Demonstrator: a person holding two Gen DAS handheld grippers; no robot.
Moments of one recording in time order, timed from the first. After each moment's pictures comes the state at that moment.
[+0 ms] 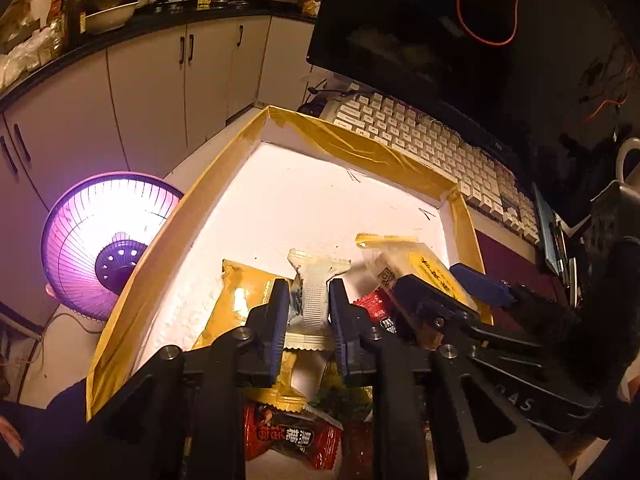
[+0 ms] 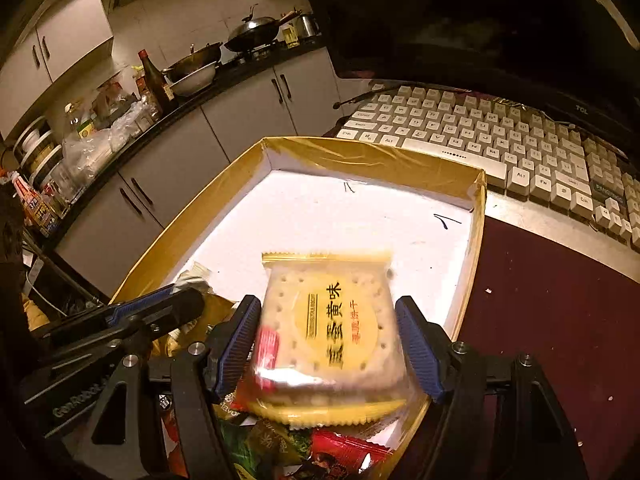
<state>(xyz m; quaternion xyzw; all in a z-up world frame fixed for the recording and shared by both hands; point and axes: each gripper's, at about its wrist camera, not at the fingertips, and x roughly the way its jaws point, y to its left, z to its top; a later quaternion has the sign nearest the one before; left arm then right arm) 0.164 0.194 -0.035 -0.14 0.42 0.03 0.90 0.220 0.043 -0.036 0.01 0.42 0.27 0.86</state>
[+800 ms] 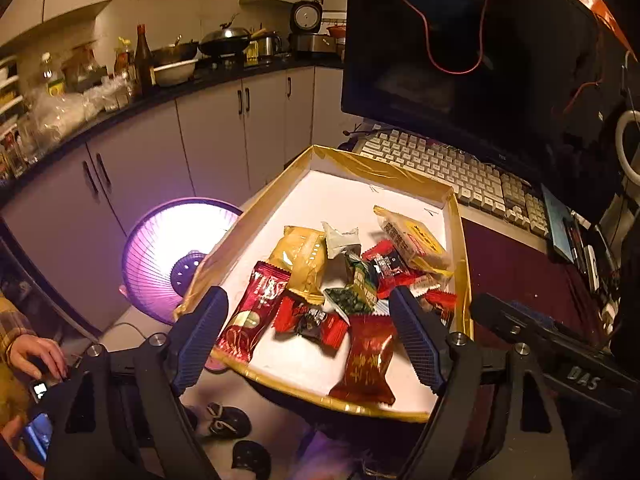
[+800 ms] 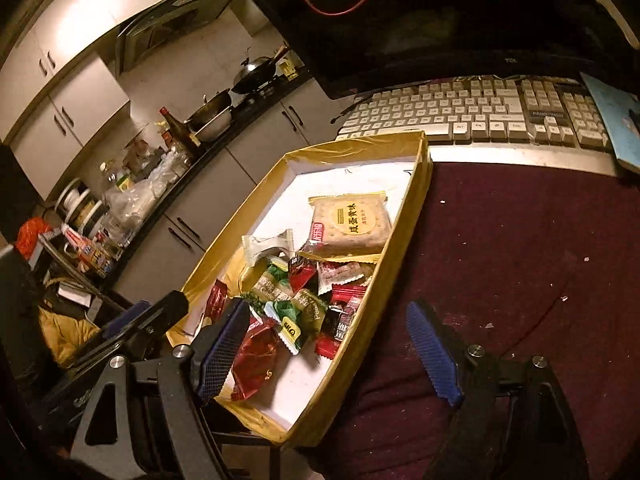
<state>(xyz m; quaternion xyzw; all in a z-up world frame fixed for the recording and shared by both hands) 0.051 0.150 0.011 -0.07 0.35 0.14 0.92 0.126 -0.041 -0.016 0.13 0.41 0.30 0.85</state>
